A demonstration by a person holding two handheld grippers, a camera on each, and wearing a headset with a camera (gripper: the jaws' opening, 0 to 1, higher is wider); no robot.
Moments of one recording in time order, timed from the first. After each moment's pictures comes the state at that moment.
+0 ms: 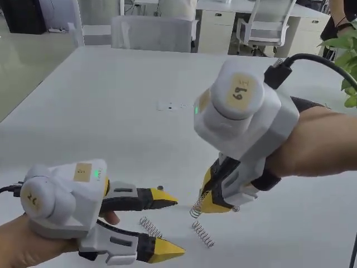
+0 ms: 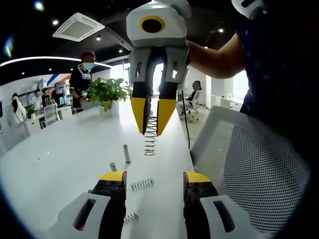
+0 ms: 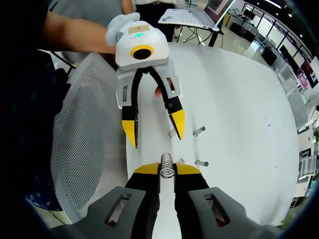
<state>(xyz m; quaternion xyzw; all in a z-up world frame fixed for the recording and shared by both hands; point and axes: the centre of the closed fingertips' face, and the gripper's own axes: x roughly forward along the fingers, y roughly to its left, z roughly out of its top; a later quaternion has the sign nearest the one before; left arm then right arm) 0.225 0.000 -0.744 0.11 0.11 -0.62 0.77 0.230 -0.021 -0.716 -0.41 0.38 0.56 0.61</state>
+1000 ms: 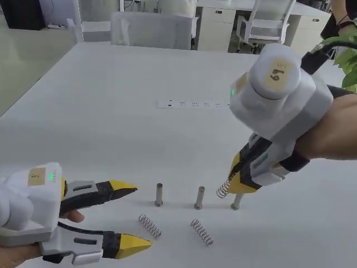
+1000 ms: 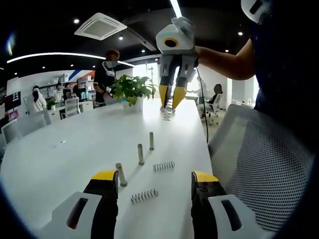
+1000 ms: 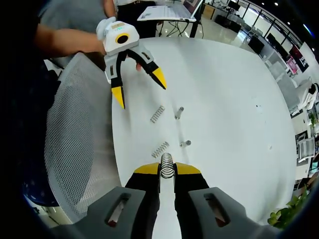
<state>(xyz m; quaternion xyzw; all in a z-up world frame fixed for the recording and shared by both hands) 0.244 0.052 -0.758 0.09 0.12 -0.54 0.83 0.259 -0.065 -0.711 -0.39 0.40 0.52 0.64</state>
